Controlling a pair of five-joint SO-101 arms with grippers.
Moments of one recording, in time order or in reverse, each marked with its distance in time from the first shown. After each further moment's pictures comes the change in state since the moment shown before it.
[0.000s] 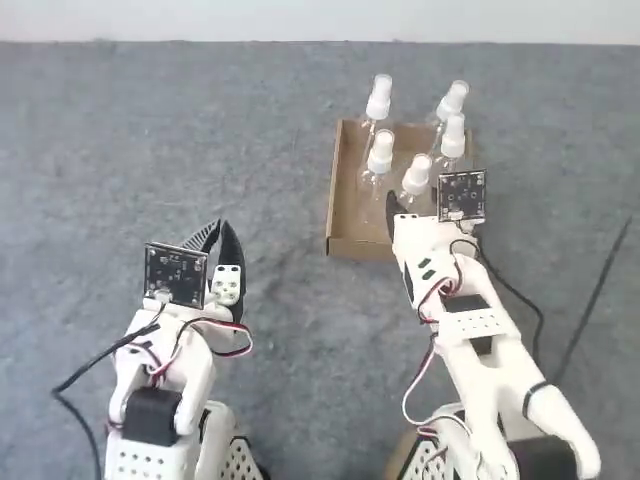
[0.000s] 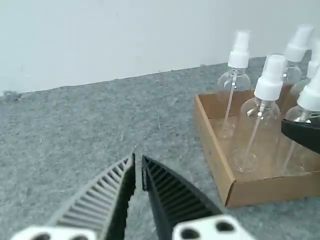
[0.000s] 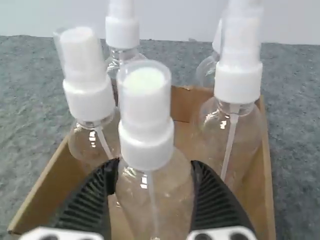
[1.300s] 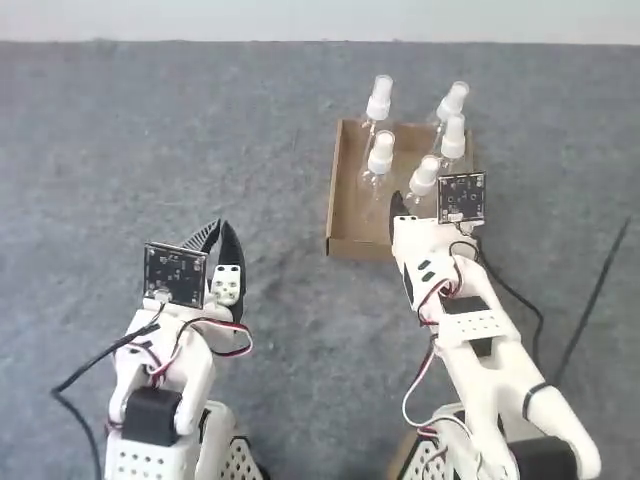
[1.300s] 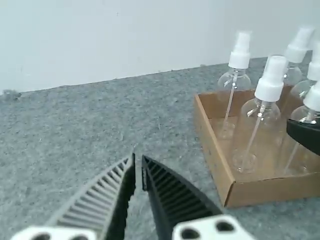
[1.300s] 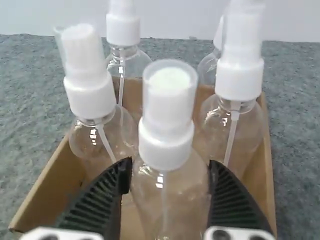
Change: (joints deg) left arm 0.0 0.0 0.0 0.0 0.4; right arm -0.1 0.0 0.6 -0.1 -0.2
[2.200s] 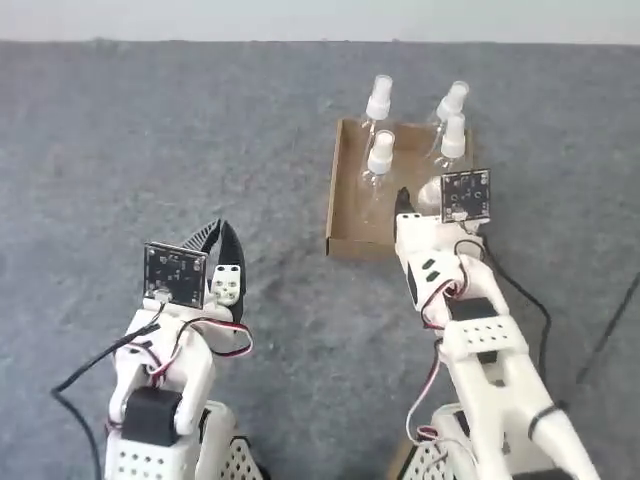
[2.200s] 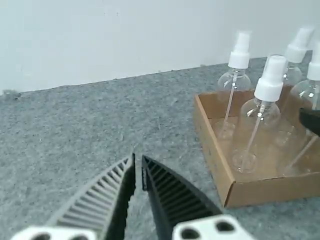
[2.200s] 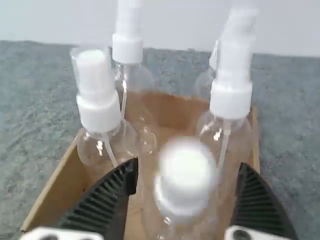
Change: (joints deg) left arm 0.0 0.0 0.0 0.0 0.0; right arm 0.2 -10.6 -1.2 10.0 1.6
